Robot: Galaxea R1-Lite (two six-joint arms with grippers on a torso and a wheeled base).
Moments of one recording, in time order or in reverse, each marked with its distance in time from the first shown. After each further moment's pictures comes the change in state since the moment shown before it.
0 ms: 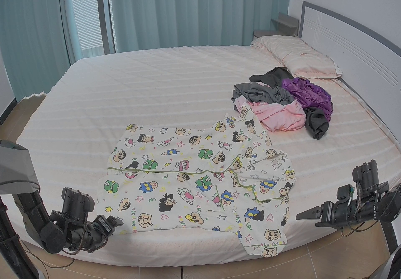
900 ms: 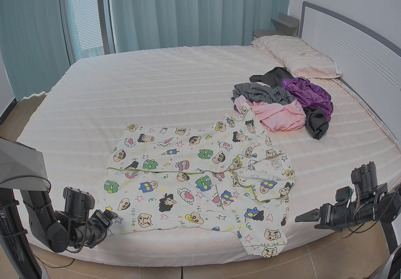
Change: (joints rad) left arm 0.041 0.117 0.001 -0.180 0.089 -0.051; right arm 0.009 0.011 0.007 -0.004 0.000 -0.001
